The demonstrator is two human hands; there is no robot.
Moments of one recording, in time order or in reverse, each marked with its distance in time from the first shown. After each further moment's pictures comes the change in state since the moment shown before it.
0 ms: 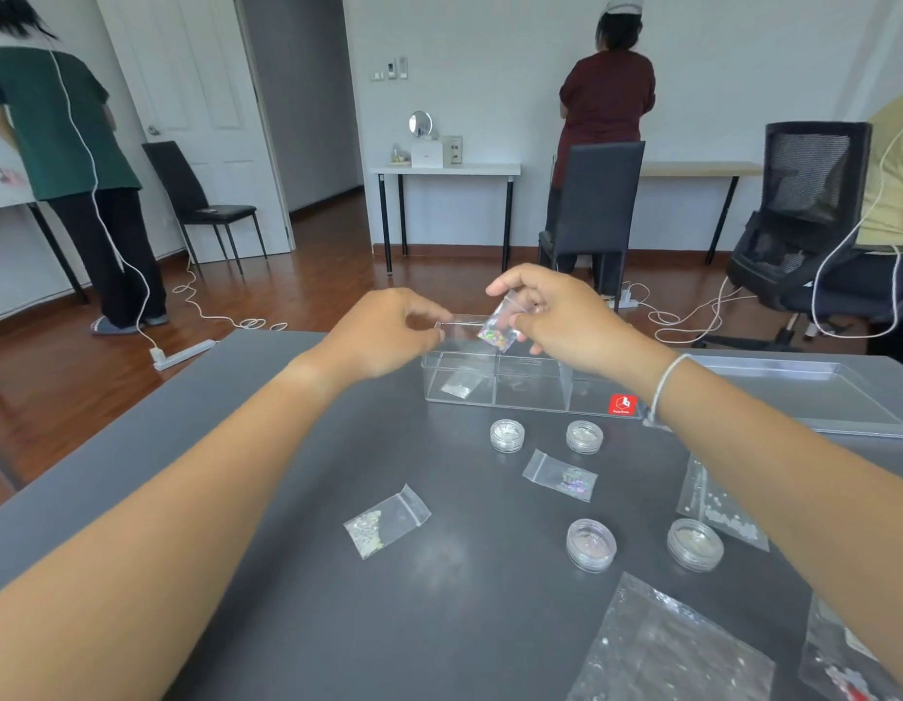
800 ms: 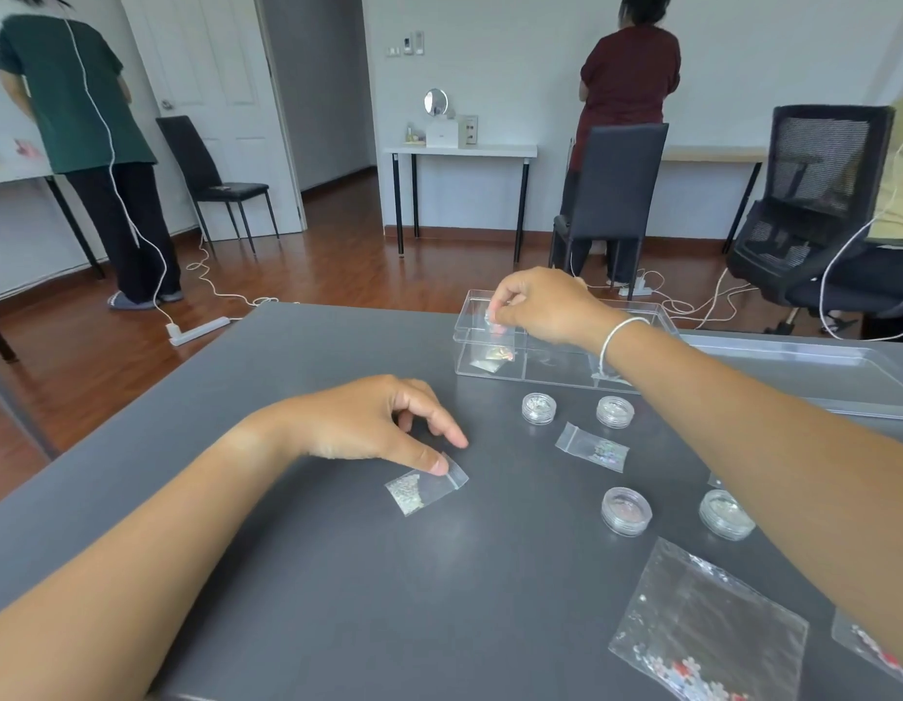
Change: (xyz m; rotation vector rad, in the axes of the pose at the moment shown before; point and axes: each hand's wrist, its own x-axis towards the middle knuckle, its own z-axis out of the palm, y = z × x) left_hand -0.093 -0.011 -0.014 -0.174 -0.617 -0.030; right_hand 0.027 -0.004 0.036 -0.382 -0.087 0.091
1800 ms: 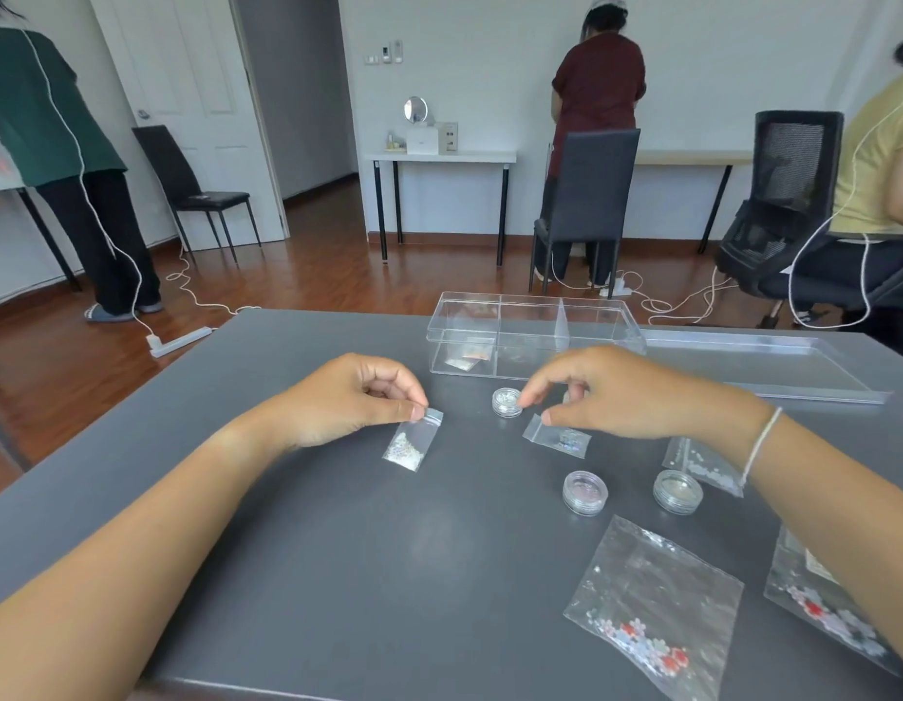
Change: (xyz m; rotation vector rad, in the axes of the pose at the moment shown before) left_hand 0.009 -0.010 0.002 -0.208 0.281 0.030; right_hand -0.103 0.039 -0.022 0.025 -0.277 -0.174
